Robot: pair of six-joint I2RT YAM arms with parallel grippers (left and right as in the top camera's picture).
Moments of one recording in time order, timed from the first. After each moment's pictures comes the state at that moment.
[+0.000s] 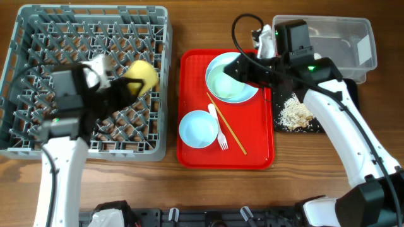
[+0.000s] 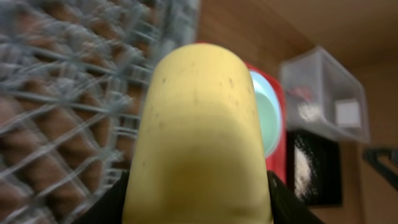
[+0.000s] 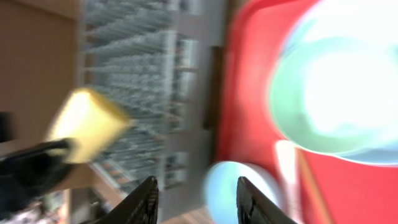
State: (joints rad) left arm 0.12 1.19 1.00 -0.67 0.48 -0.38; right arm 0.27 1.56 1.34 -0.72 -0.57 0.51
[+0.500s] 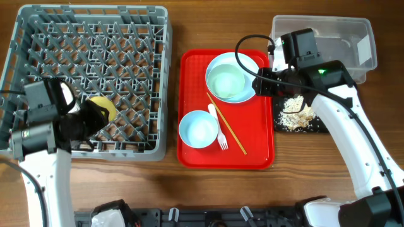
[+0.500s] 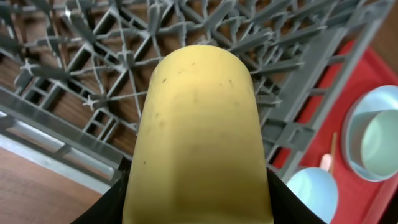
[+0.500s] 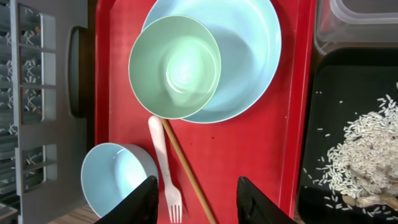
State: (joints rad) left arm 0.26 1.14 1.12 -1.14 0.14 -0.38; right arm 0.25 1.51 1.34 -0.96 -0.20 0.31
